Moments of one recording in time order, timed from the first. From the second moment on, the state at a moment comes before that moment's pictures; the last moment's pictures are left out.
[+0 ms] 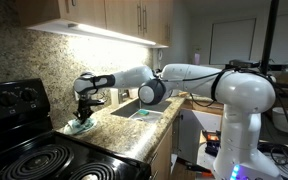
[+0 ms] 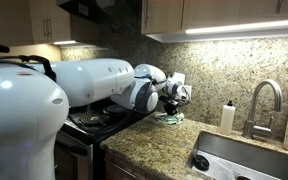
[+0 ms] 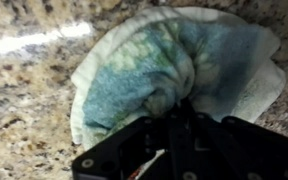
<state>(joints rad) -0.08 1.42 0.10 -0.36 0.07 1.92 0.13</state>
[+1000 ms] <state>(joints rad) -0.09 1.42 0.18 -0.37 0.10 1.90 0.04</state>
